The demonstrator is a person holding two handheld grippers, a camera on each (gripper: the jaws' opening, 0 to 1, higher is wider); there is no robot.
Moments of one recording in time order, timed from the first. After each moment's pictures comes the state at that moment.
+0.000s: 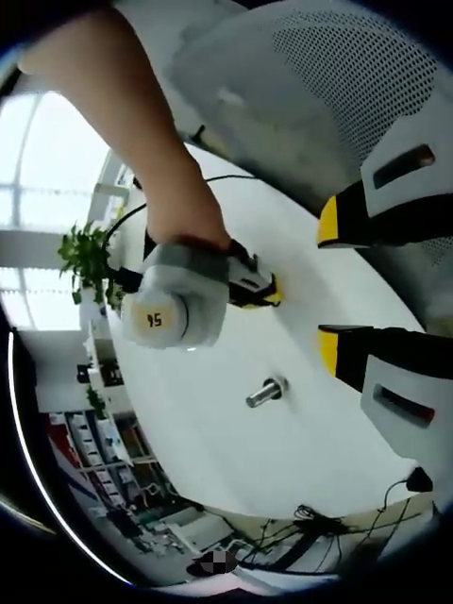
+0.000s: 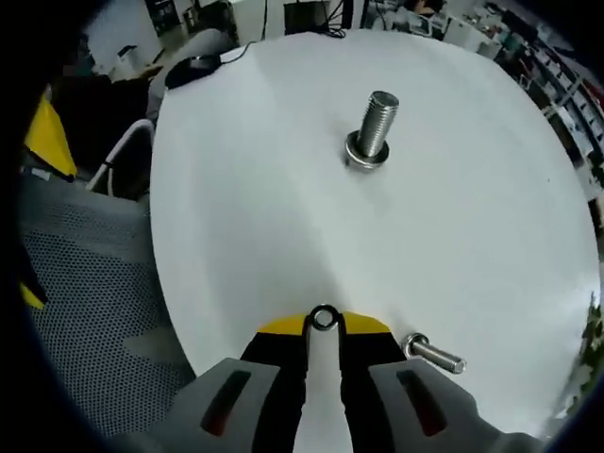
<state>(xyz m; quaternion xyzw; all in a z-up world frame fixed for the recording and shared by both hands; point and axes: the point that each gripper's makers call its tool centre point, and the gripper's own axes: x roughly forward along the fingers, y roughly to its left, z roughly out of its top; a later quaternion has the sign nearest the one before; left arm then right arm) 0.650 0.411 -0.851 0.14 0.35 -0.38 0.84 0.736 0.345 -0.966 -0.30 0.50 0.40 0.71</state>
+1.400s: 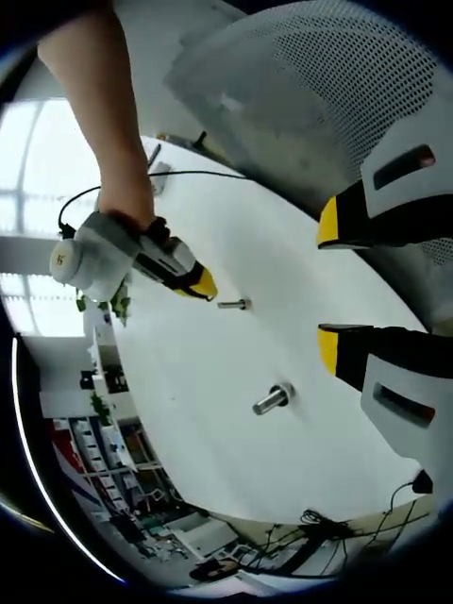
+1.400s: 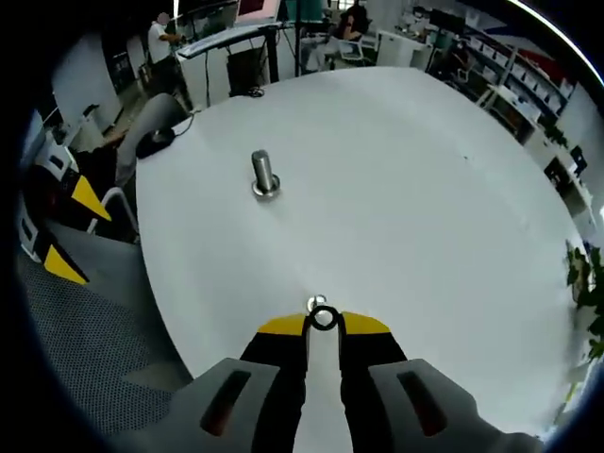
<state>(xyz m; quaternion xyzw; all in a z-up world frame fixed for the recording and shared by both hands) 0.648 0.405 -0.848 0.13 0.34 -0.40 0.84 0.777 0.284 -0.901 -0.25 0.45 0.34 0.79</state>
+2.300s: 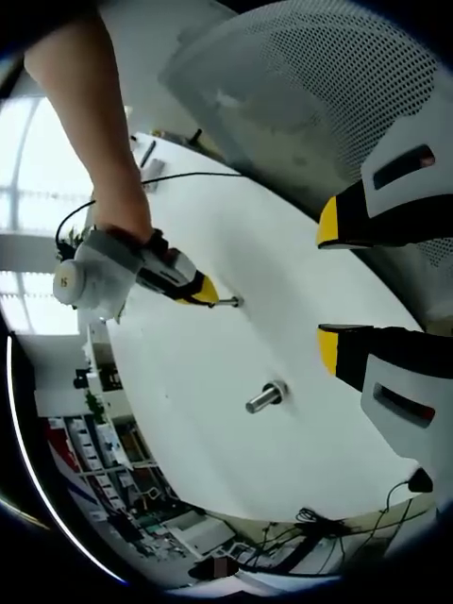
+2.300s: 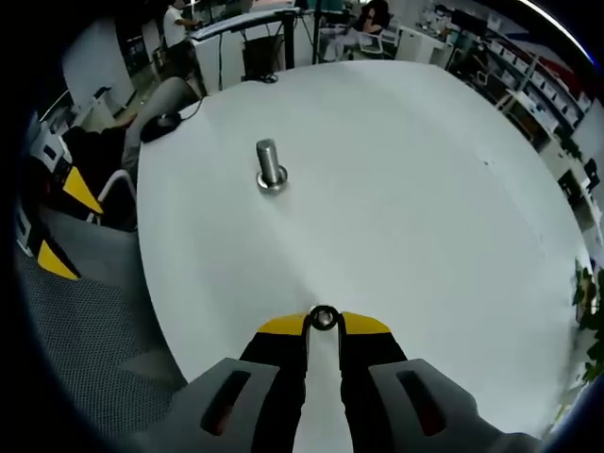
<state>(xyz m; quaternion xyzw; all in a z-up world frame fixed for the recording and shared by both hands) 0.648 0.408 -0.852 0.14 0.35 -0.39 0.84 0.783 0.293 -0.921 -0.26 0.47 0.36 0.76</state>
